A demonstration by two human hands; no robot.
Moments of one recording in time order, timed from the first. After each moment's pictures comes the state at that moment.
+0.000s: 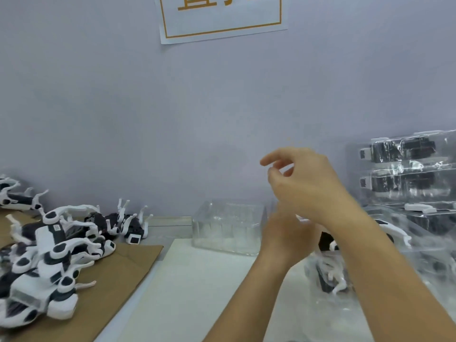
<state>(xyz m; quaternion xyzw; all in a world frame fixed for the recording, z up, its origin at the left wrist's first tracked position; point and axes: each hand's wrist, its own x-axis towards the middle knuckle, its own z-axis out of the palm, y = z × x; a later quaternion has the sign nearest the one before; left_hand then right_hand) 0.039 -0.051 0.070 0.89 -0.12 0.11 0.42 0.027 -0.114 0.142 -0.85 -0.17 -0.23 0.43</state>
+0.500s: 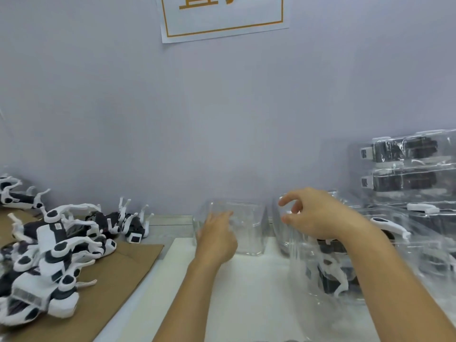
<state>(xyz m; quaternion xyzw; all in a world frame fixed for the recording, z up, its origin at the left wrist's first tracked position) 0.070 0.063 0.018 0.95 0.05 0.15 0.26 0.053 -0.143 0.110 -0.96 -0.13 -0.01 0.26</state>
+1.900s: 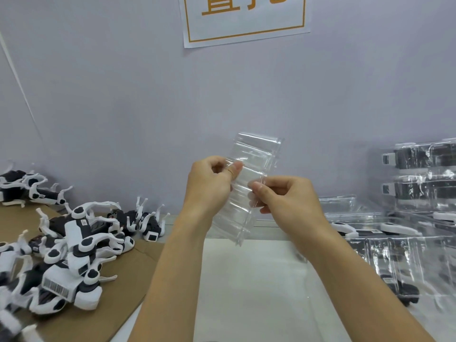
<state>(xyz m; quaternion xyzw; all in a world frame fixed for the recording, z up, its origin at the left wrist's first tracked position) 0.020 0.079 0.135 0.76 0.00 0.31 0.58 0.029 -0.064 0.110 -0.70 -0.17 -0.09 0.69</state>
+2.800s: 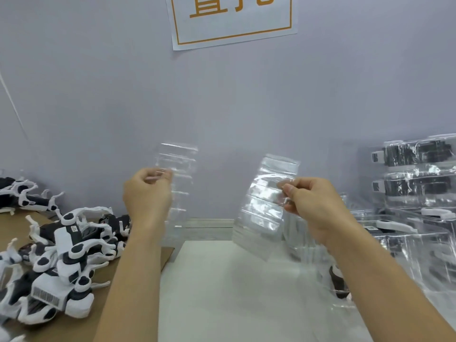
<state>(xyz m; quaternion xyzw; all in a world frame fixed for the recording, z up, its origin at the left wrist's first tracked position) 0.013 0.138 0.124 0.68 0.18 0.45 0.55 0.049 -0.103 0.113 -0.69 -0.06 -0.08 0.72</state>
